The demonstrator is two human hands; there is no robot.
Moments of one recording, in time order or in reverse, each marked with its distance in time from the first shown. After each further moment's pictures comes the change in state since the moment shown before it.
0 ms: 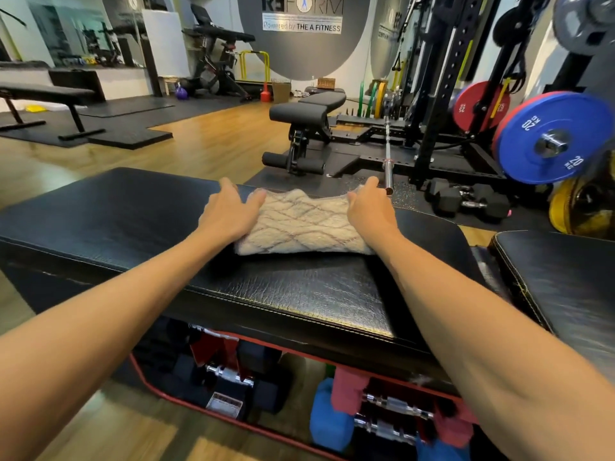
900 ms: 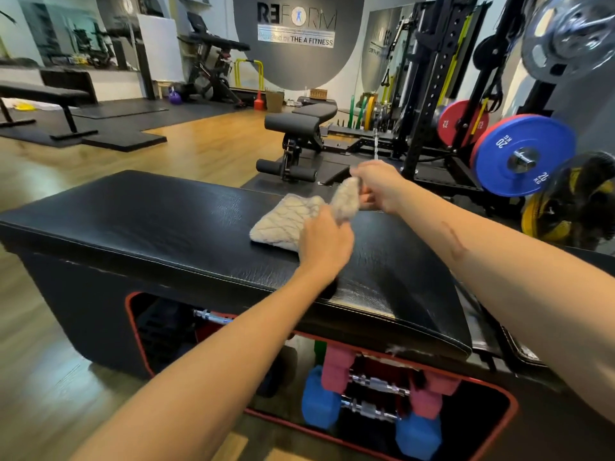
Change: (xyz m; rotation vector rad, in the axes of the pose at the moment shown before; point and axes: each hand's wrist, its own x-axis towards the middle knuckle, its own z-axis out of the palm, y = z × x) left_hand -0.114 0.105 0.050 -0.300 0.064 0.230; right_hand -0.017 -0.038 -0.097 0.771 -0.297 0.292
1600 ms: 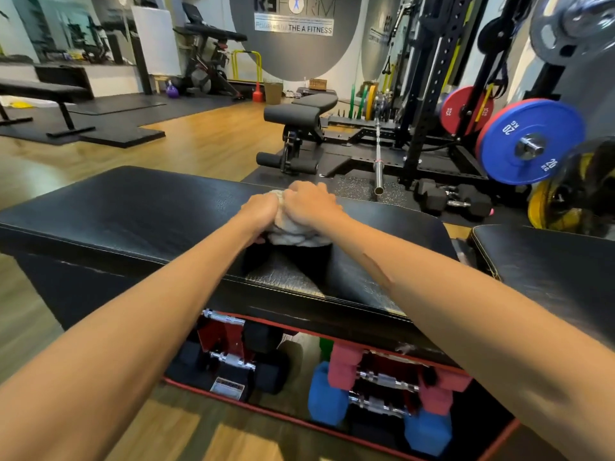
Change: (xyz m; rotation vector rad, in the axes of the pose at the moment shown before) left_hand 0.080 -0.082 -0.058 -0.051 -0.239 -0.468; right_hand -0.004 0.032 0.111 -0.802 -0.036 -0.164
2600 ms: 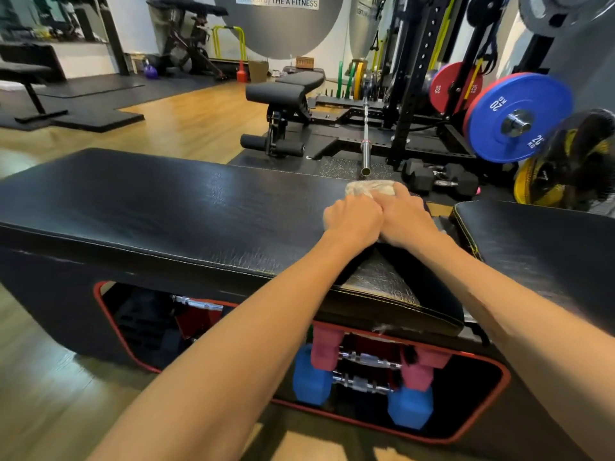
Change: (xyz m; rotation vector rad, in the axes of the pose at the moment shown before) left_hand -0.087 0.069 0.147 0.509 -0.045 0.431; right_hand -0.056 0.159 -0.061 -0.308 0.071 0.051
